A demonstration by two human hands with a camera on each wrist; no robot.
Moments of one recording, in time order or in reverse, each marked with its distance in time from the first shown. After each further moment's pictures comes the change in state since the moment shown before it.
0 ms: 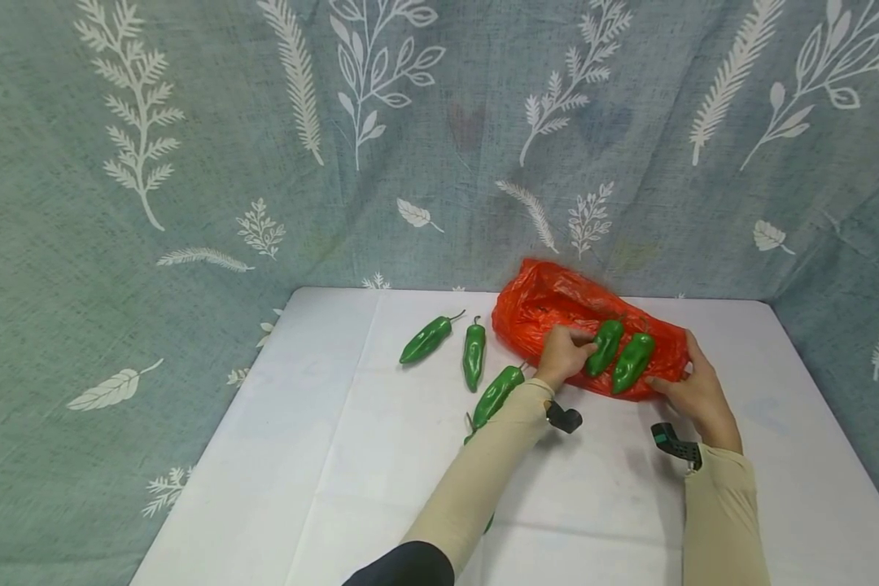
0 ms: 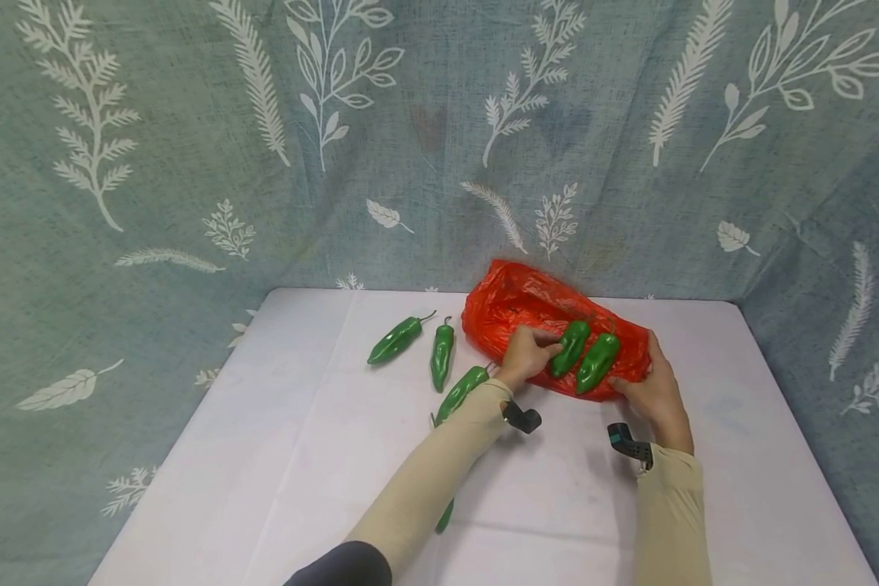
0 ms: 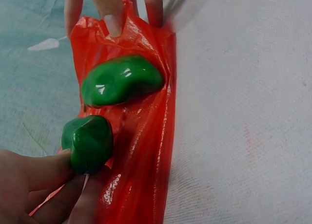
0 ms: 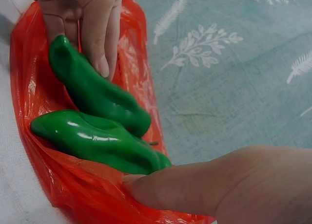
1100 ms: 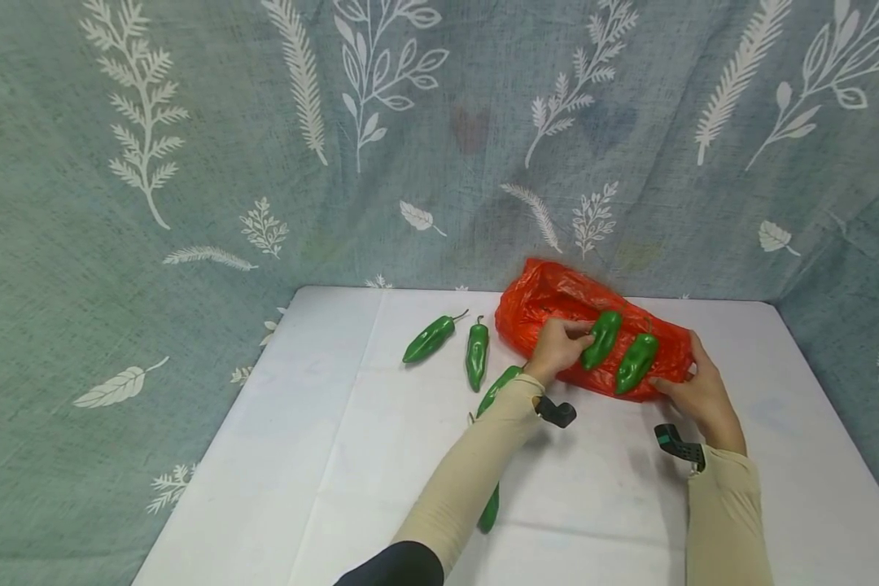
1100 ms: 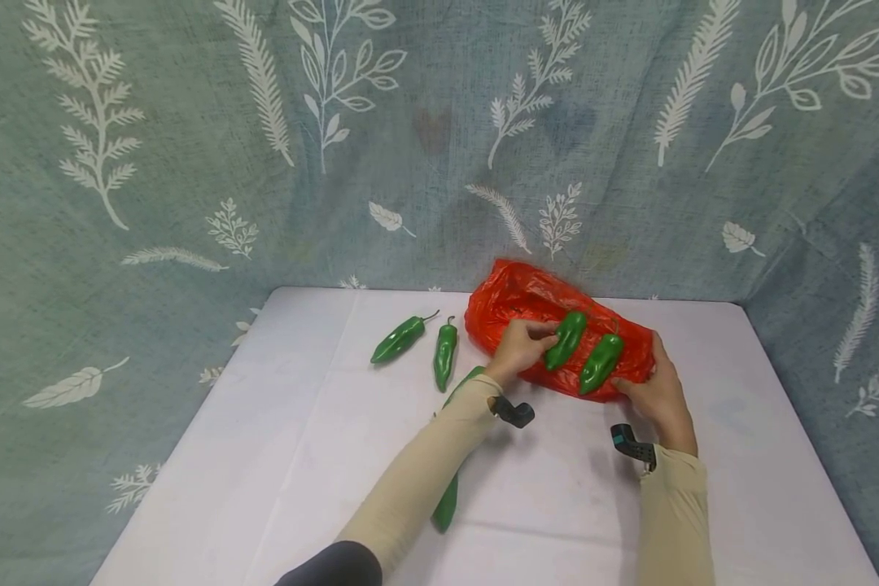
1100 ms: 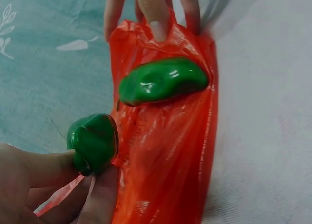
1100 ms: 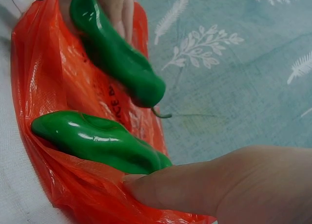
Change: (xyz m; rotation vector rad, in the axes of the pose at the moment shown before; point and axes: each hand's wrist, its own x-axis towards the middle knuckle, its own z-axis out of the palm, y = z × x) left_hand -0.001 0.006 -0.023 -0.063 -0.028 0.024; right_hand 0.000 -0.001 -0.001 0.009 -0.009 0.016
